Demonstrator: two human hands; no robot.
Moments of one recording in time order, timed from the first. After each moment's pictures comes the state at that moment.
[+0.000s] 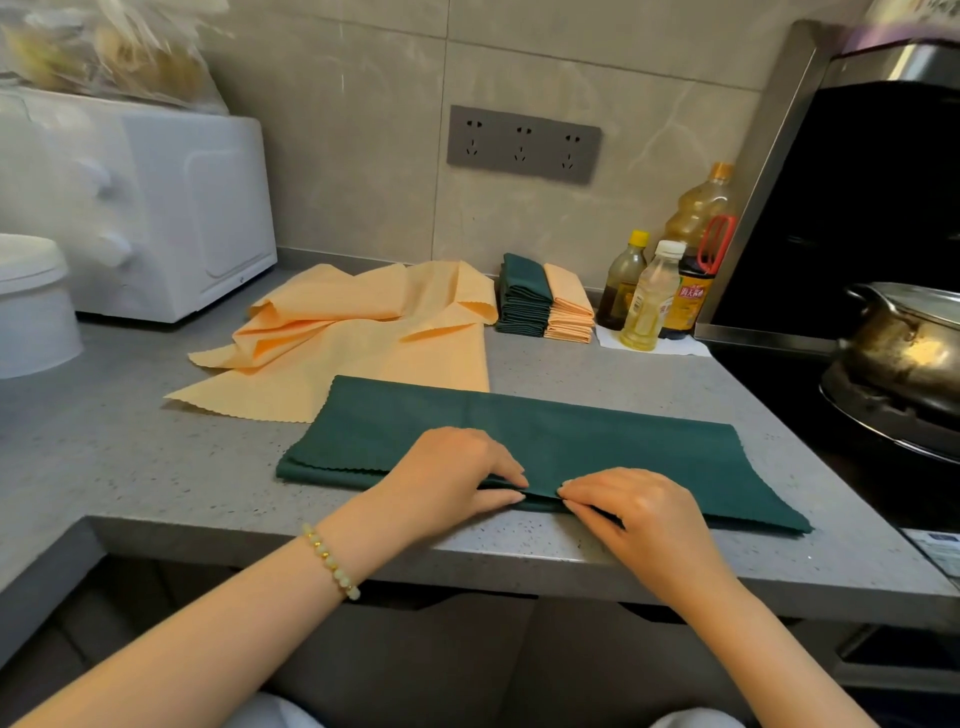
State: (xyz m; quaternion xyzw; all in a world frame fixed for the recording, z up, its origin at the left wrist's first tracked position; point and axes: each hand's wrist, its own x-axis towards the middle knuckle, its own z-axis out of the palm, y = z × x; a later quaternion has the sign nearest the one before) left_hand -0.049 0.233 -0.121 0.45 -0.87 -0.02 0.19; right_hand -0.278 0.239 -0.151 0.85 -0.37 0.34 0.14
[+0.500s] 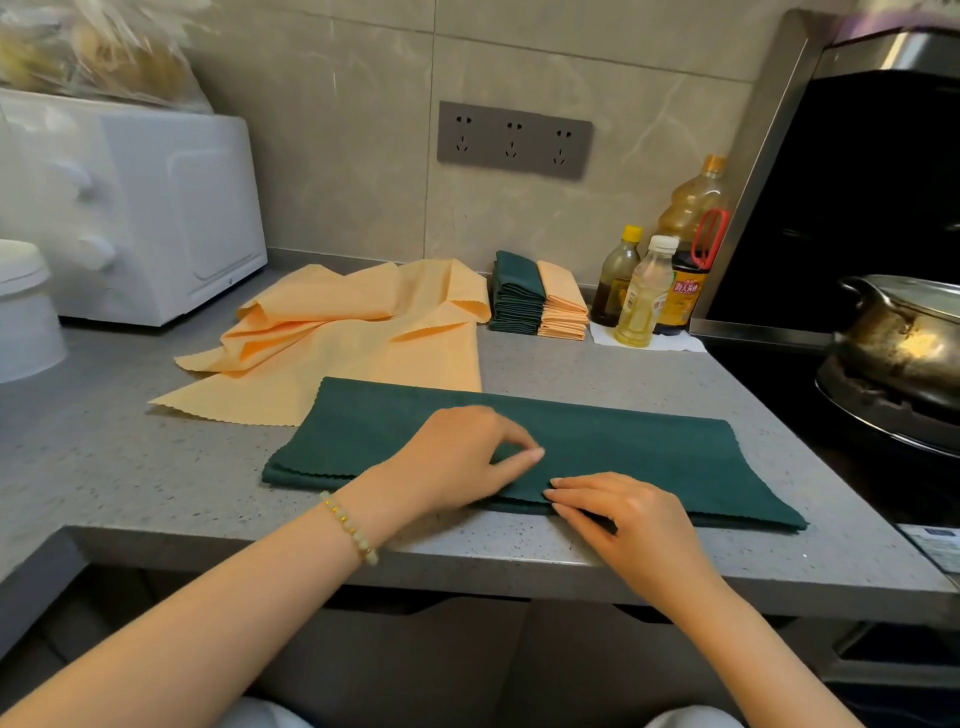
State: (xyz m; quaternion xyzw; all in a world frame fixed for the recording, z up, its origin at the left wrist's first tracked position) left_hand -0.066 0.216 -0.106 0.48 -0.86 -0.05 0.17; right_hand -0.275 0.243 -0.153 0.85 -0.40 0.33 0.06
